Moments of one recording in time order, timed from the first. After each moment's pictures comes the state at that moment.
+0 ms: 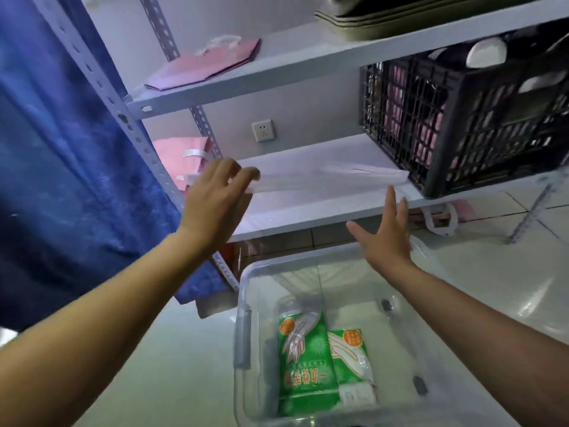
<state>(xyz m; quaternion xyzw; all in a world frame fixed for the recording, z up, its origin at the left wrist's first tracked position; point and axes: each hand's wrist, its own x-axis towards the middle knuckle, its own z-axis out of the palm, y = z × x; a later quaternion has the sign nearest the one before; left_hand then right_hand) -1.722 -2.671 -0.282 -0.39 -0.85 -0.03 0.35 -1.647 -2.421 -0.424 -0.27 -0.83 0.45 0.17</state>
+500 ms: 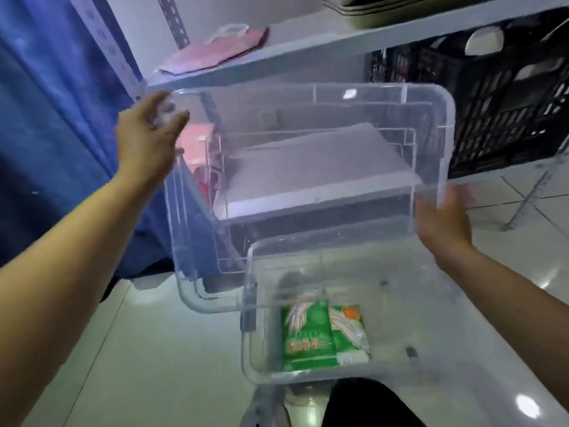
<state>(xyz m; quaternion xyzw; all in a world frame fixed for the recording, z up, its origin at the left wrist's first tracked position) -1.748 -2.737 -0.216 -0.15 -0.85 -0.45 0.25 -1.592 -2.372 -0.404 -0.37 -0.75 0.49 0.24</state>
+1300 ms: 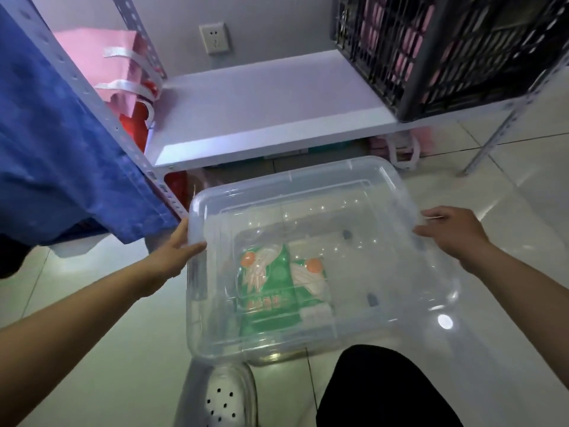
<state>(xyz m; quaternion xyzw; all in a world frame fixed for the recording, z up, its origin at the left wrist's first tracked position) -1.700 -2.767 -0.503 -0.03 -0.84 -0.45 -0.32 -1.520 -2.306 -0.517 -0.43 -0.78 0.45 0.03</state>
